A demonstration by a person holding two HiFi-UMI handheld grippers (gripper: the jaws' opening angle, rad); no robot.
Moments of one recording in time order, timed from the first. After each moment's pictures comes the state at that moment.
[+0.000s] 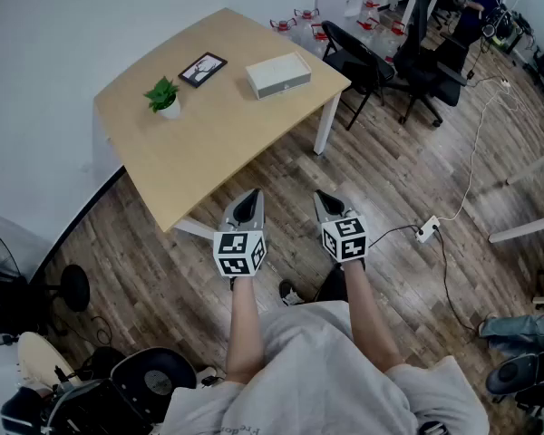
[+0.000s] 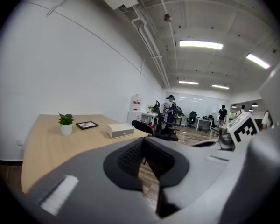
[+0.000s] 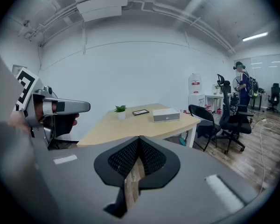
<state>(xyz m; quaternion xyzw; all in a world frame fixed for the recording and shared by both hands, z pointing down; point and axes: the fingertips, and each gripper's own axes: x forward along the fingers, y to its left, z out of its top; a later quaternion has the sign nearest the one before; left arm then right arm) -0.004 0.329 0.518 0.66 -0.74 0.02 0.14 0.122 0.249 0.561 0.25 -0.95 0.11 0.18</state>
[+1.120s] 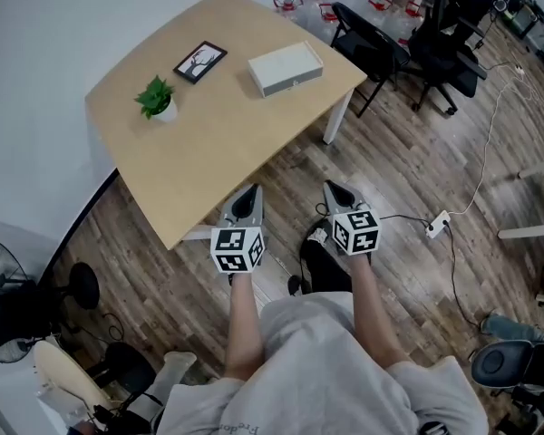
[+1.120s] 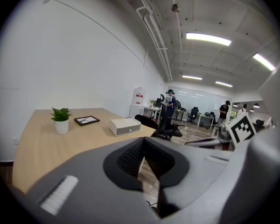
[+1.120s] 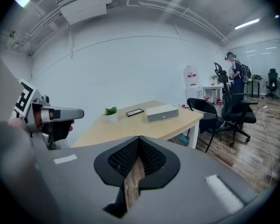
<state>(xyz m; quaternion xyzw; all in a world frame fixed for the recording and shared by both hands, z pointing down) -0.080 0.249 0.549 0.65 -0.73 0.05 0.18 0.065 0.152 0.589 0.26 -0.94 0.16 0.16</state>
